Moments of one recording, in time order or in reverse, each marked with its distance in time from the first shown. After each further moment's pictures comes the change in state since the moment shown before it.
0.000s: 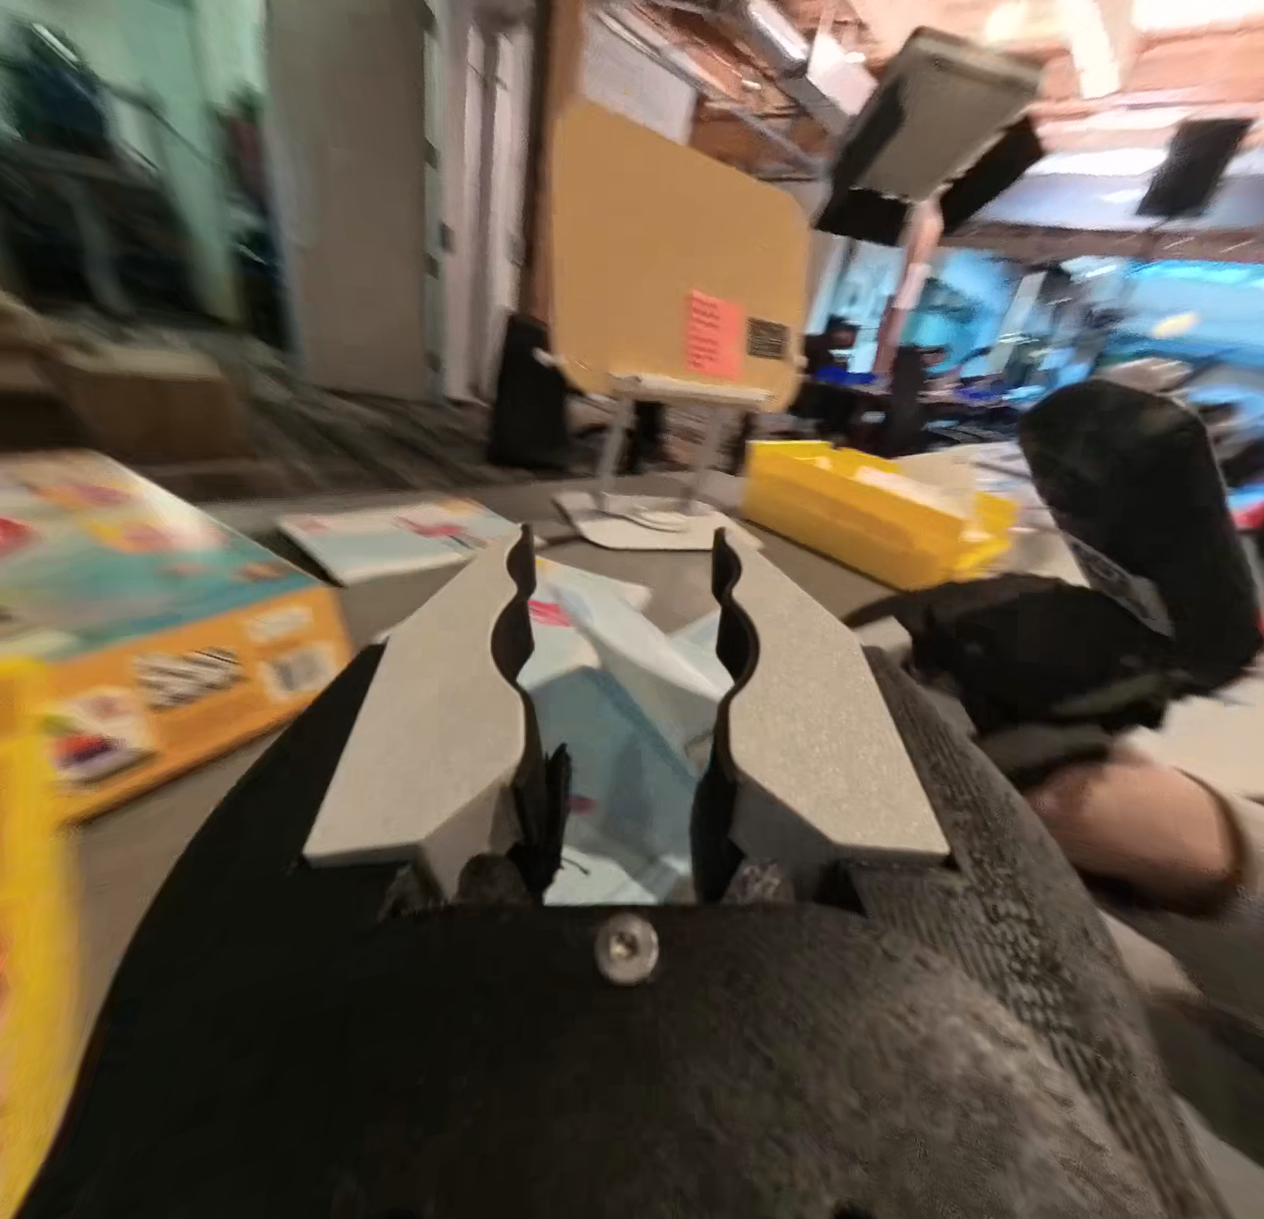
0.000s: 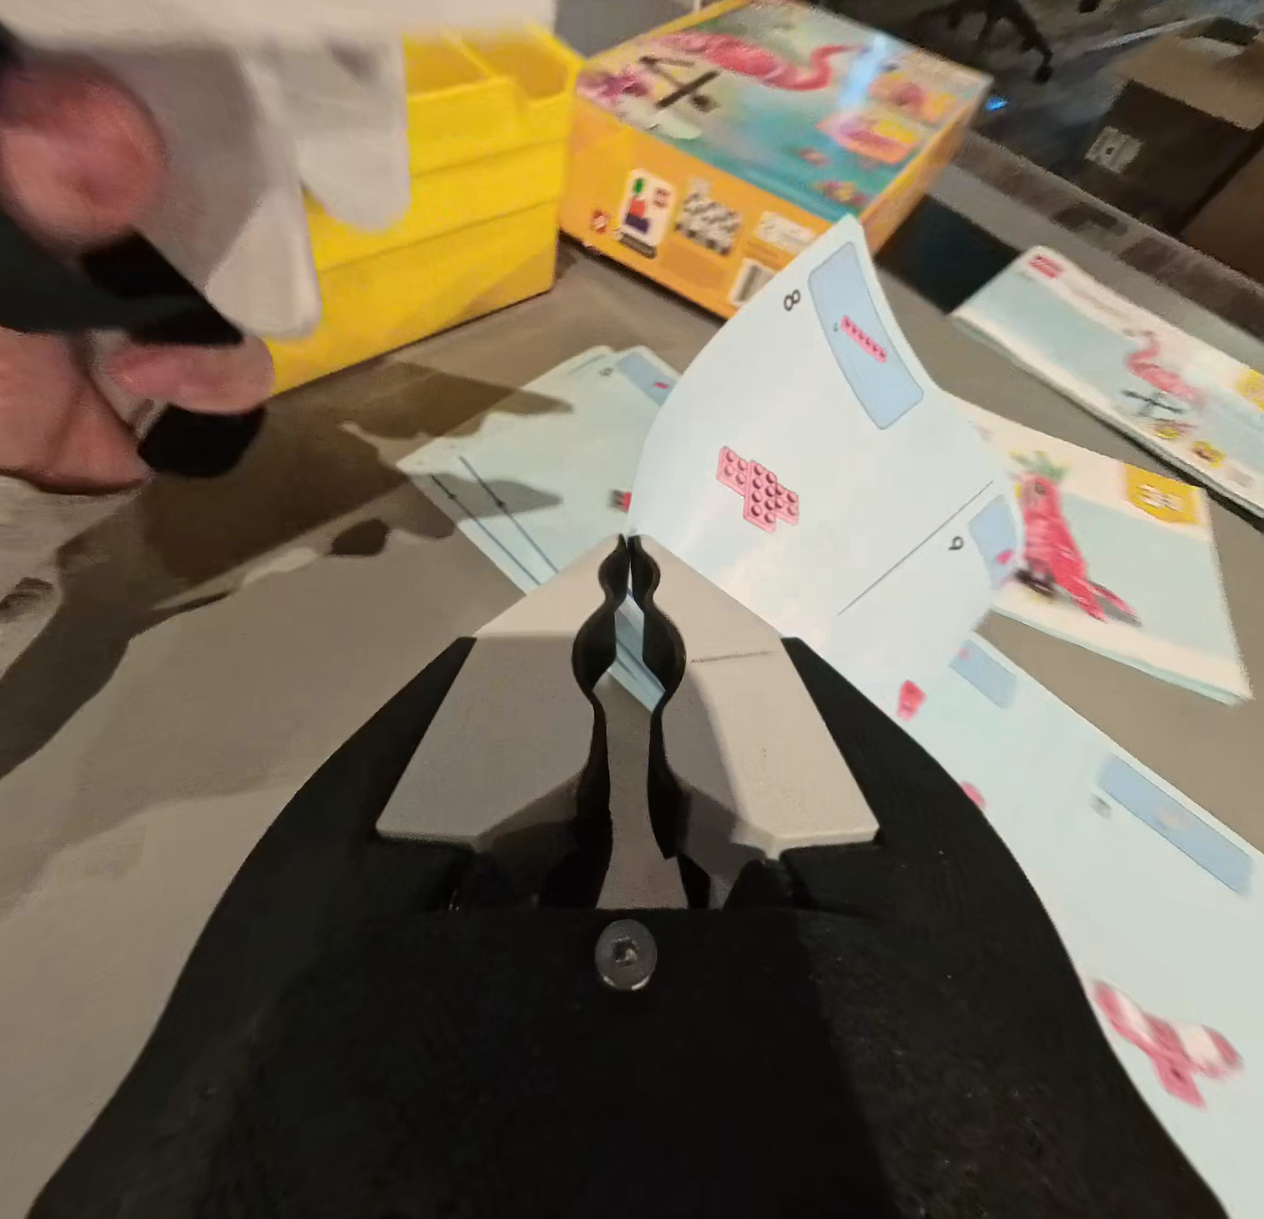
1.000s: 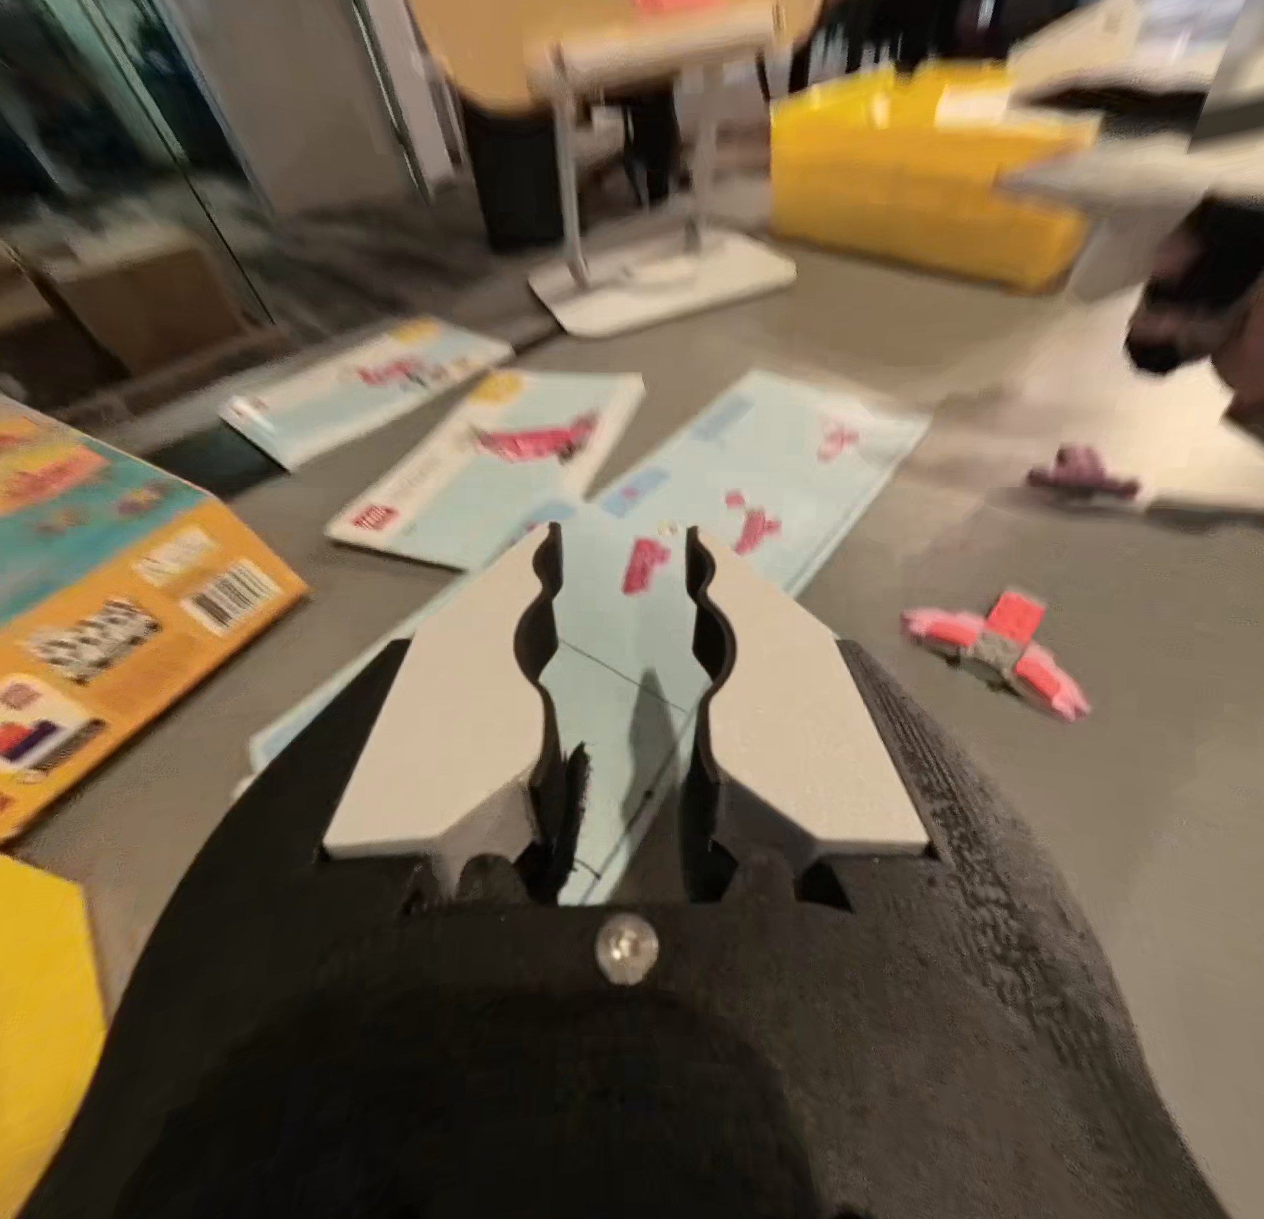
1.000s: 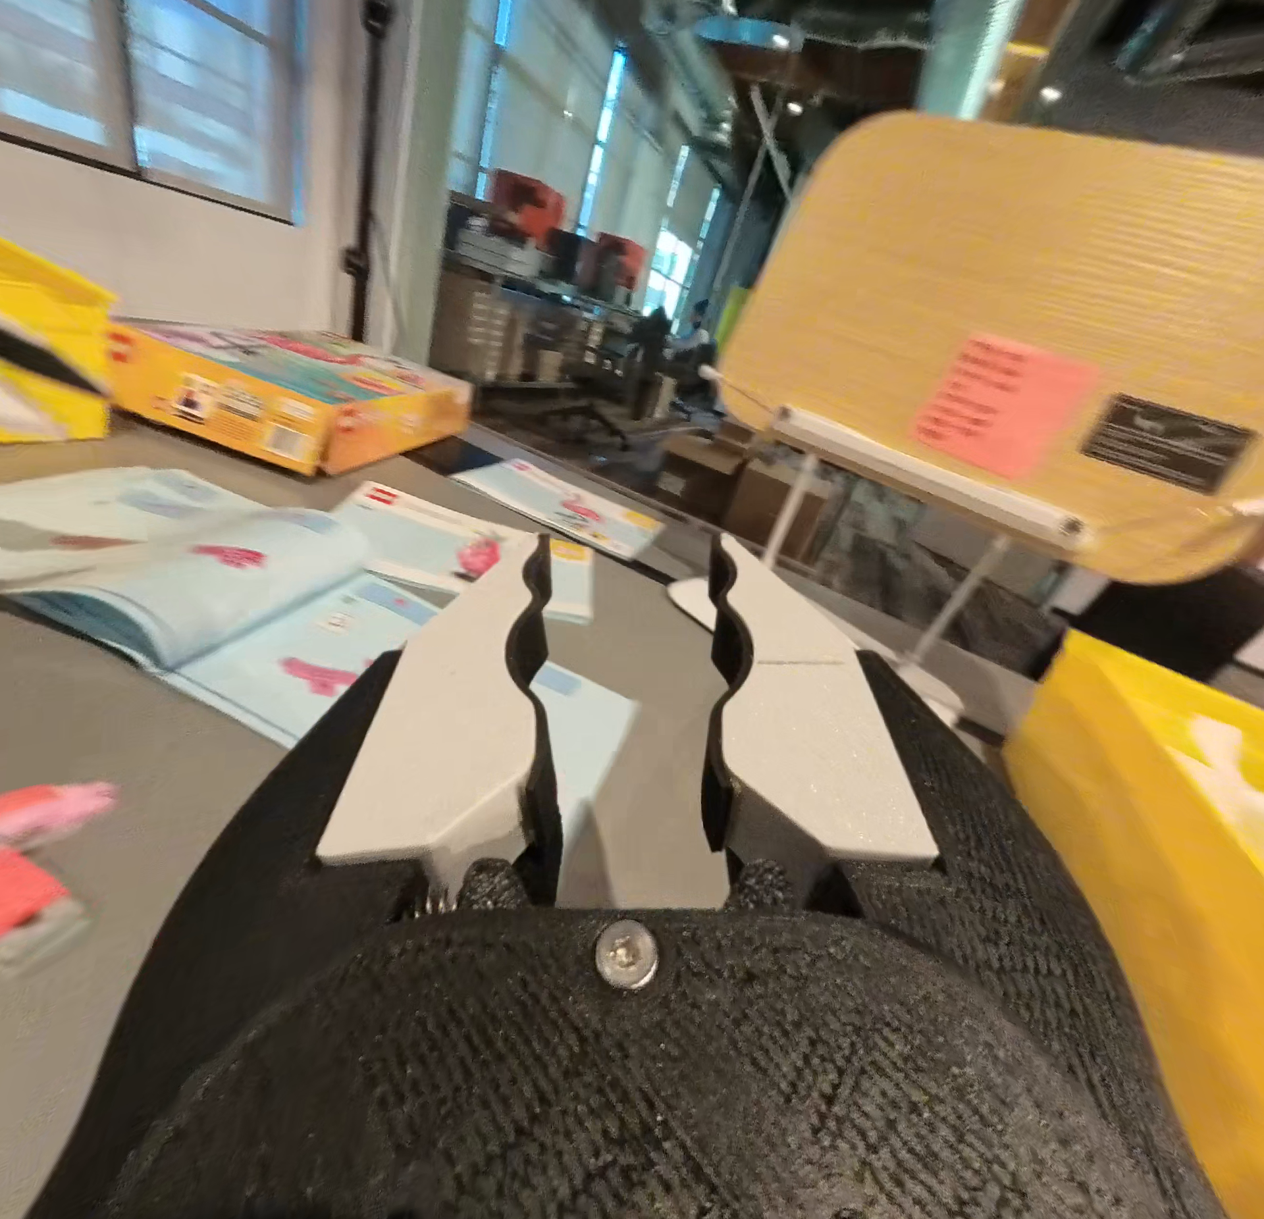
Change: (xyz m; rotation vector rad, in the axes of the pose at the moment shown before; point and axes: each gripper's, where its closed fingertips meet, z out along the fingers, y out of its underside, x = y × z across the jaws) left arm 0.028 0.085 0.029 -0.403 -0.004 0.273; right arm 0.188 0.036 -0.182 0.507 0.477 -0.102
